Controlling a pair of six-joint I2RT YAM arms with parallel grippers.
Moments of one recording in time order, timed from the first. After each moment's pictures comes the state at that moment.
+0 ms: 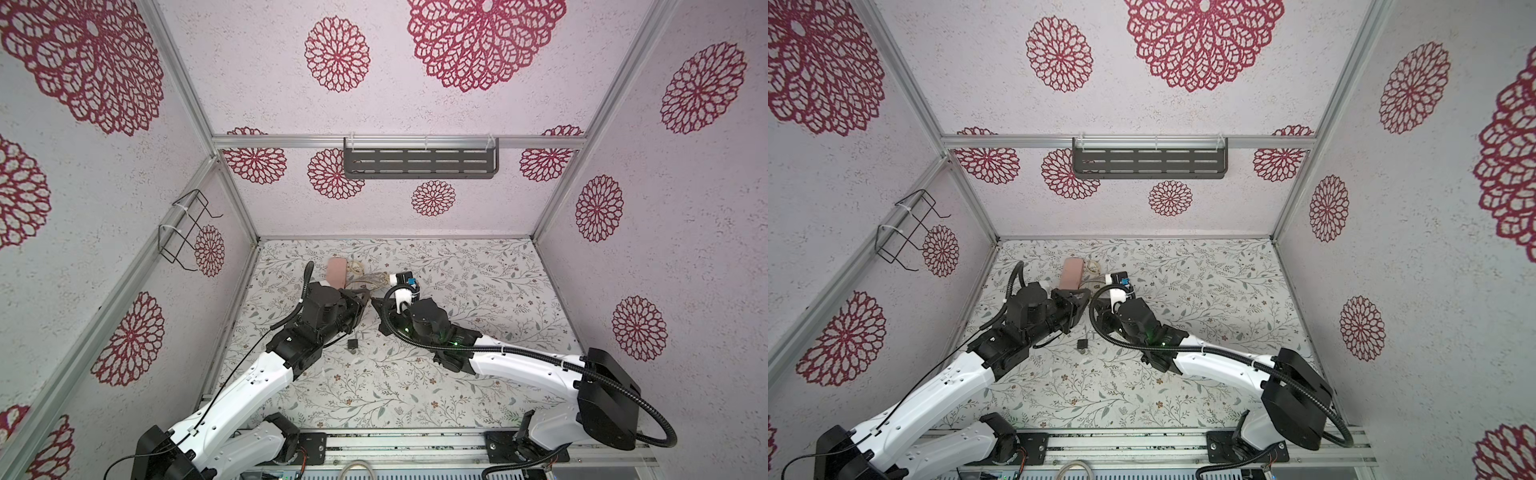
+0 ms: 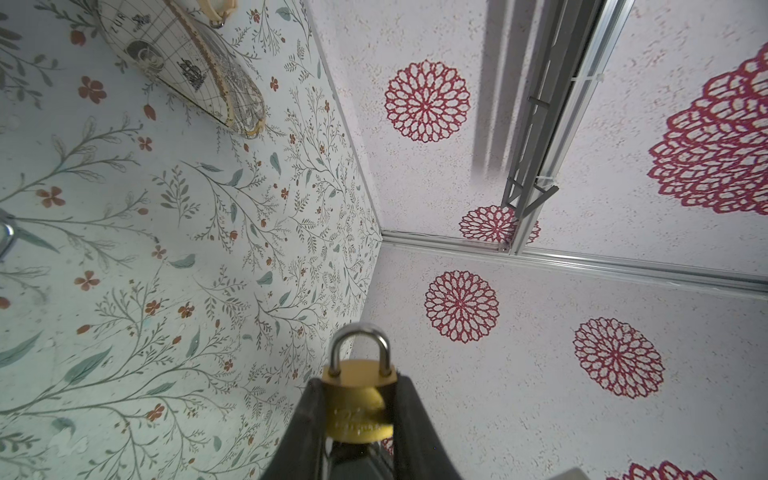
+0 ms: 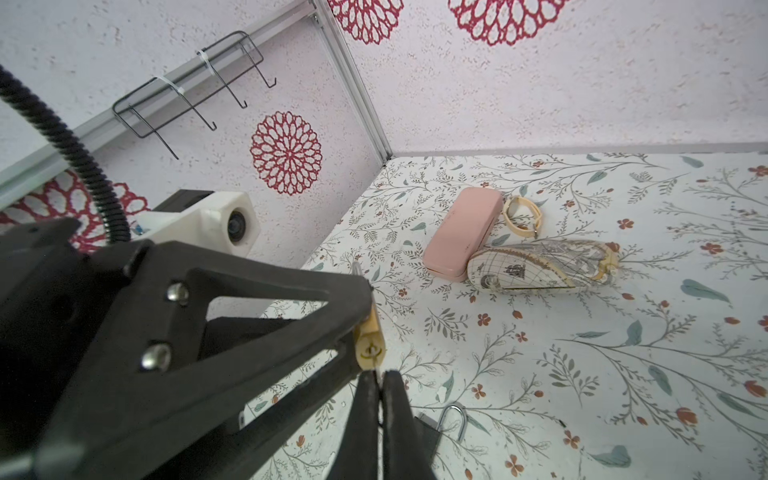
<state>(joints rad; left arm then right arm) -0.61 1.05 0.81 -0.14 -0.02 -1.54 1.03 1.46 0.97 0.29 0.18 0.55</state>
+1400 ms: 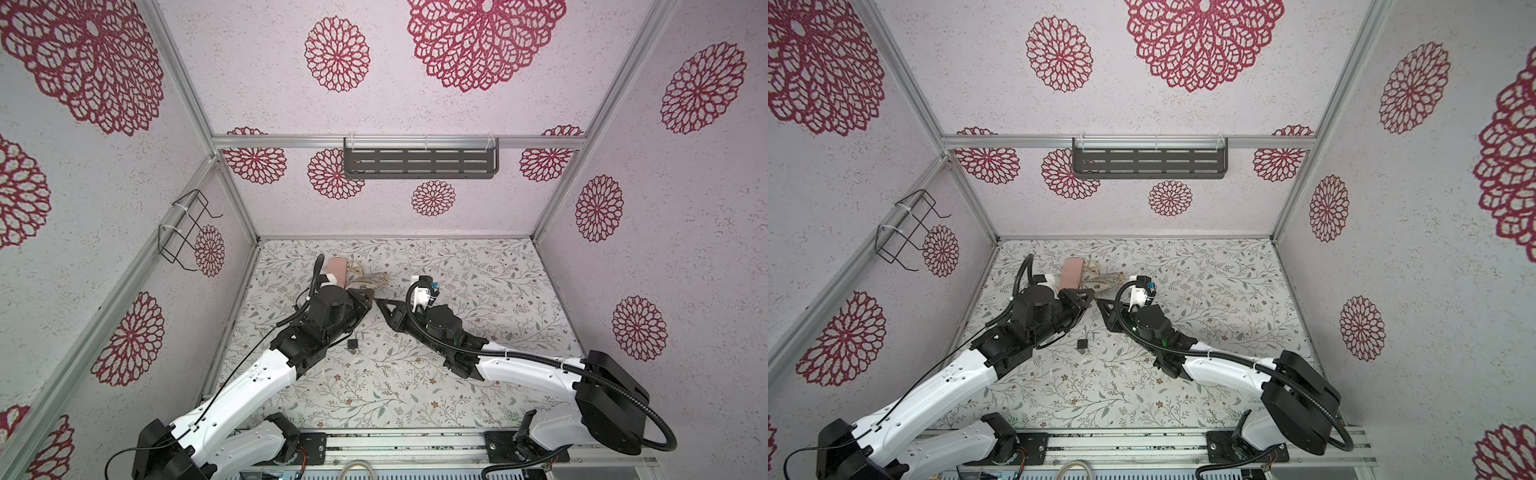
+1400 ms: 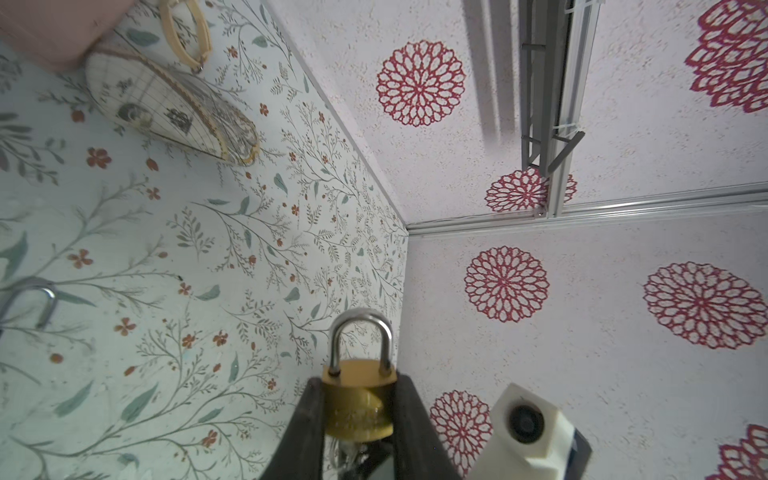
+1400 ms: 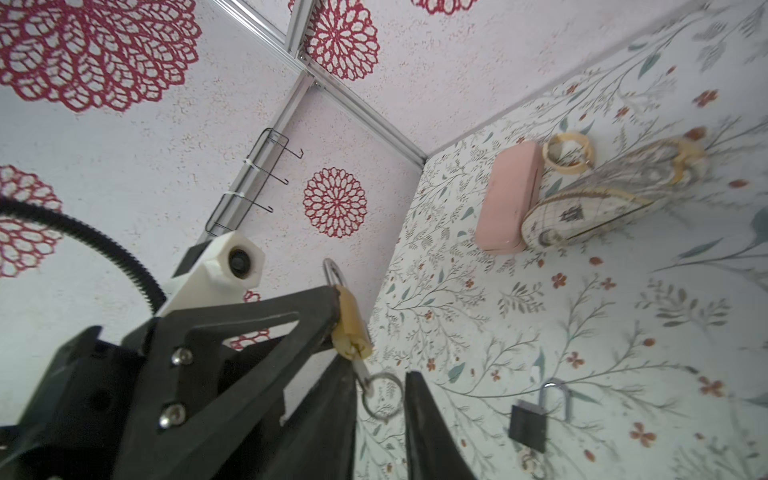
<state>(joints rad) -0.64 1.07 0.88 -0.22 -0.13 -1.25 0.98 1.40 0.79 0.51 0.14 0.94</state>
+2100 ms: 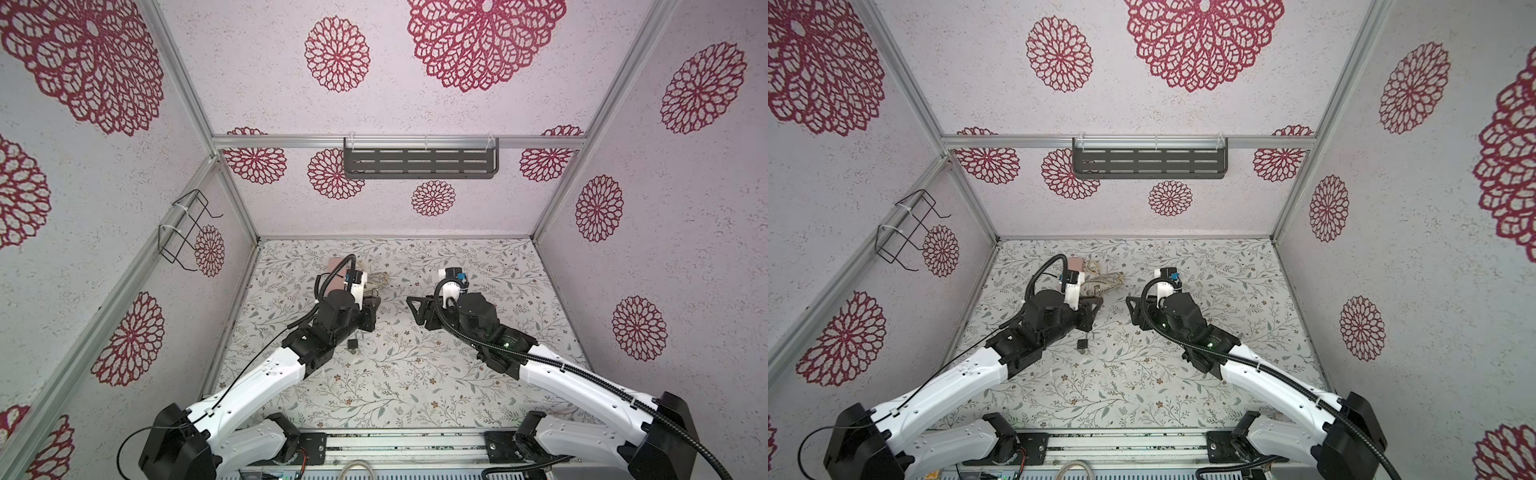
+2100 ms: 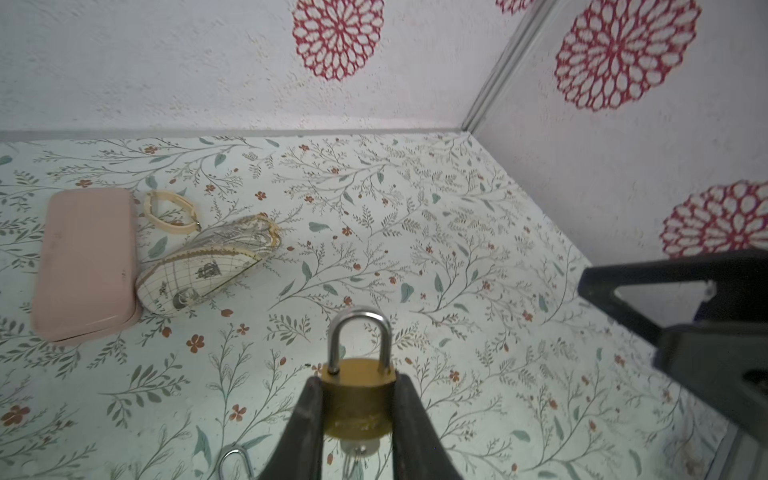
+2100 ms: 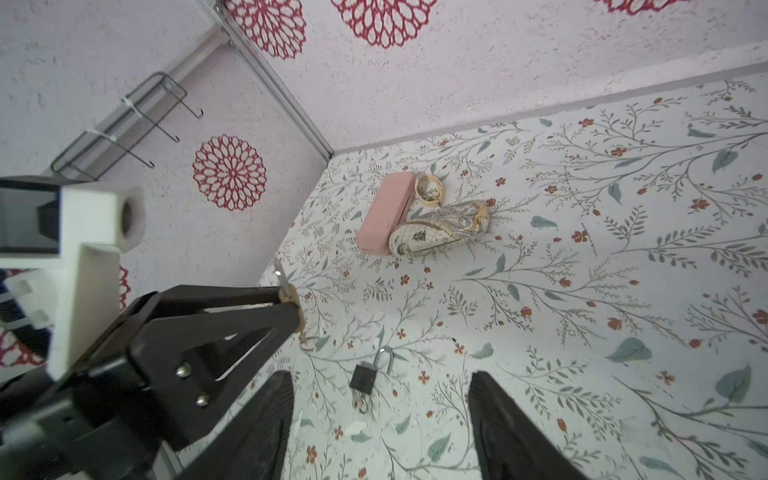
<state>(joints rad) -0.68 1.17 0.77 -0.04 -0.09 -0.31 0.84 1.13 0.87 -0.09 0.09 0.60</state>
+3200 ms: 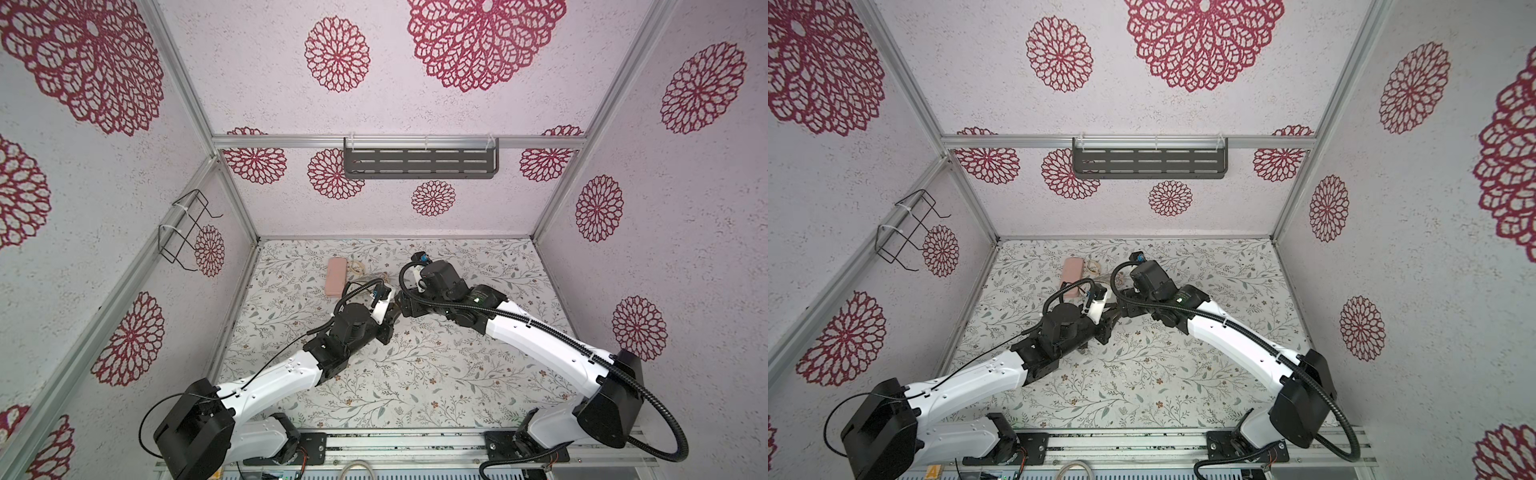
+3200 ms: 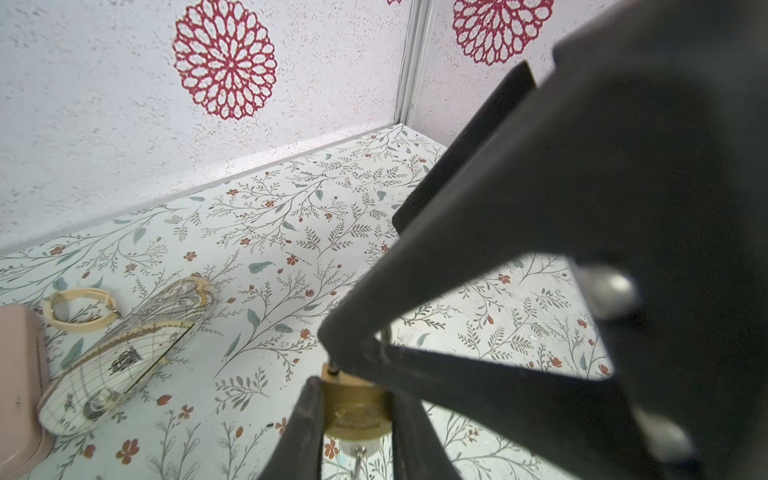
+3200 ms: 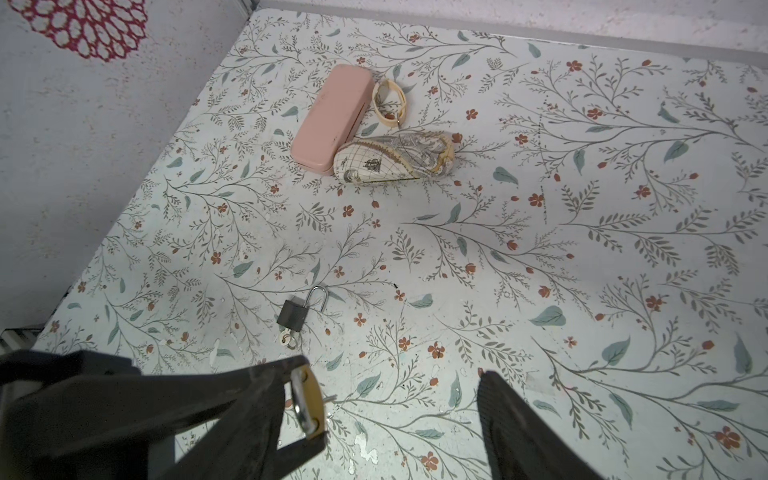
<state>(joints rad) -0.79 1.25 0.67 0.27 -0.05 -0.10 0.82 1.48 1.35 -0.60 0.11 0.41</state>
